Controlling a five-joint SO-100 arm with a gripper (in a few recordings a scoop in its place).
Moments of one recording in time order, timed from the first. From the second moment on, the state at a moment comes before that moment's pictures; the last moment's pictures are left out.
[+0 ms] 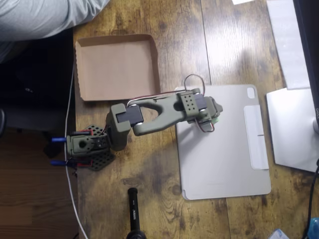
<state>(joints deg) -0.4 96.0 101.4 52.8 -0.7</state>
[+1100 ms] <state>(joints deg) 0.1 99.1 108.8 41.0 -4.6</state>
